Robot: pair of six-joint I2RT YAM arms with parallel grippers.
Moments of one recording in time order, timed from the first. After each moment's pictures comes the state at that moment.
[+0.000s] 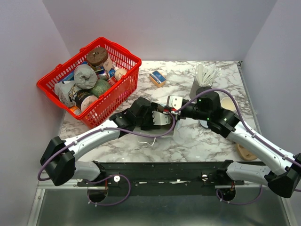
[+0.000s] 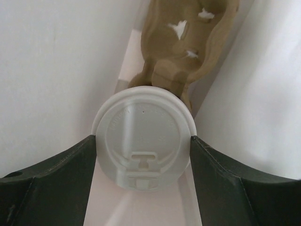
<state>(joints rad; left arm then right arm) -0.81 1.30 0.92 -0.28 0.02 0.80 0.78 1.10 1.07 -0.29 -0.40 -0.68</state>
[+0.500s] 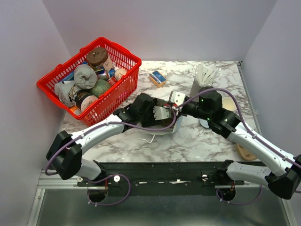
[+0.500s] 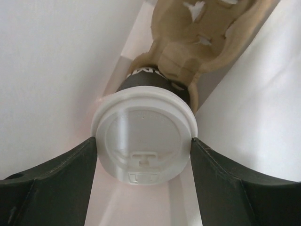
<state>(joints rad) -0.77 1.40 0.98 -0.29 0.01 0.73 0.76 1.08 1.04 -0.23 -0.30 -0.65</state>
